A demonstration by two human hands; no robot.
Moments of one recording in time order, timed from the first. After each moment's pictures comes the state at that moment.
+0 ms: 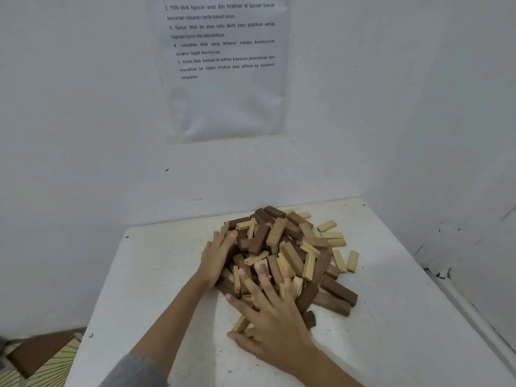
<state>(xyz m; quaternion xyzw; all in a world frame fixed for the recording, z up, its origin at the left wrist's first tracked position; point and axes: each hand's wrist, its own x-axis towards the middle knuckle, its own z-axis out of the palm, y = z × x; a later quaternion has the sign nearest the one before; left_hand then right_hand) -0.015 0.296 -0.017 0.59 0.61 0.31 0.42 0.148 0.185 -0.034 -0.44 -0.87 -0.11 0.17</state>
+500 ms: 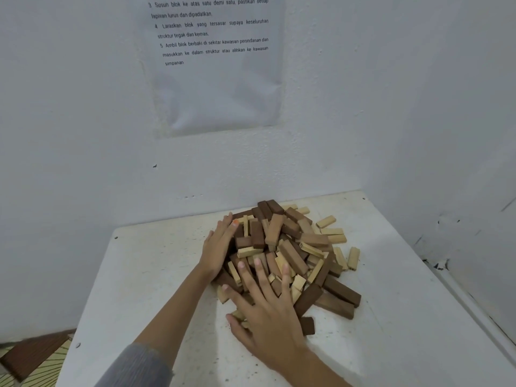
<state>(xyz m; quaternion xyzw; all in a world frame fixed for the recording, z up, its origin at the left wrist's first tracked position) -0.003 0.324 -0.022 0.60 0.59 0.34 0.42 0.135 0.193 -0.035 -0.52 -0.84 -0.09 0.15</state>
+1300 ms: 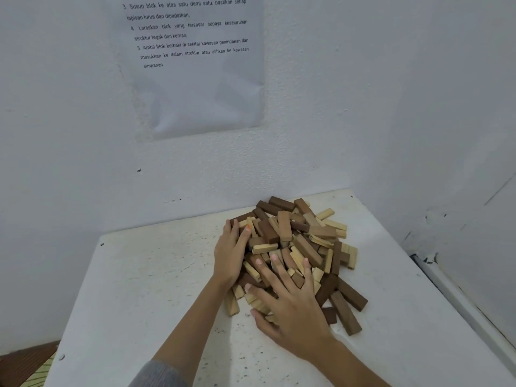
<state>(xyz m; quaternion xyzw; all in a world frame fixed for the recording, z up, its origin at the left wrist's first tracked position) 0.048 0.317 -0.028 0.59 0.63 0.34 0.38 0.194 0.203 -0.041 -0.52 -0.84 -0.07 0.15</state>
